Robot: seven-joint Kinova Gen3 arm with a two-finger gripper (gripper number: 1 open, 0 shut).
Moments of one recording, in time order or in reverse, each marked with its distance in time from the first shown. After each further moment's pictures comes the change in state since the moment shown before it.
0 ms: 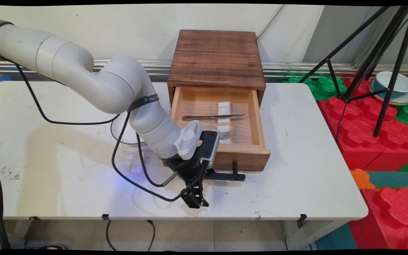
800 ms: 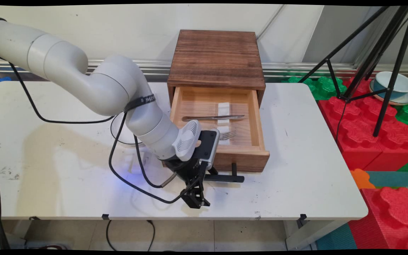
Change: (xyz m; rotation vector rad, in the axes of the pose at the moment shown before) arm 0.003 0.008 -0.006 0.027 0.012 0.015
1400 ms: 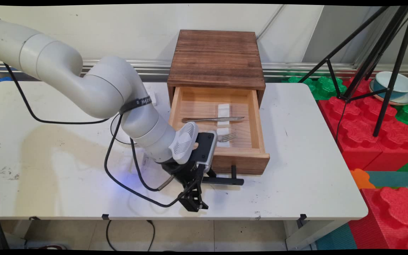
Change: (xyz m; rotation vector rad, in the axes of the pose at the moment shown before) arm -0.001 0.010 -0.004 -0.001 0.001 -0.006
